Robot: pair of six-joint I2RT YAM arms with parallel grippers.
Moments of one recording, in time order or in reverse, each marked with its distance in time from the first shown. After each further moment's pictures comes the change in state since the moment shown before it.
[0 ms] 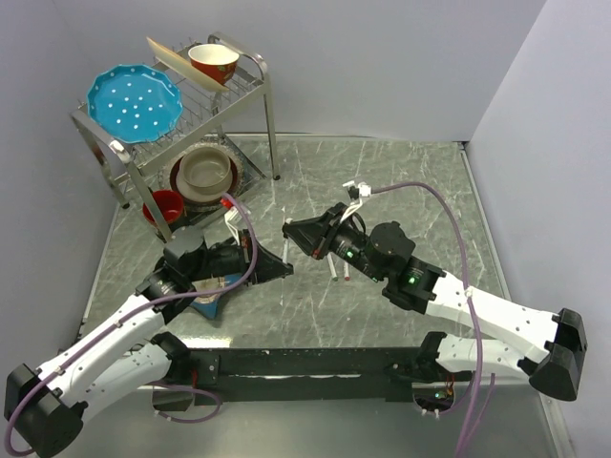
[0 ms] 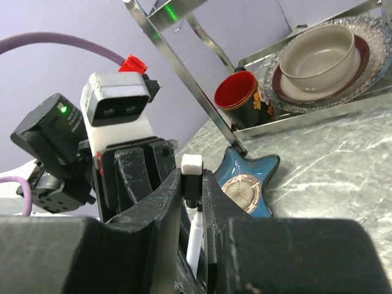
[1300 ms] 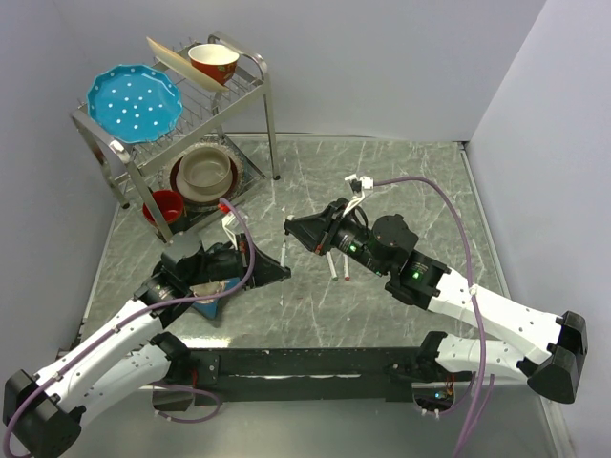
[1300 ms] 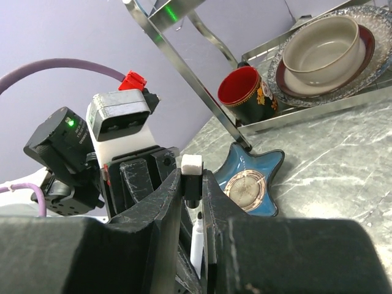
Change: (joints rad) left arm 0.000 -0.042 -0.037 -0.008 -0.012 0.011; right arm -0.040 0.005 0.050 -0.074 -0.056 0.045
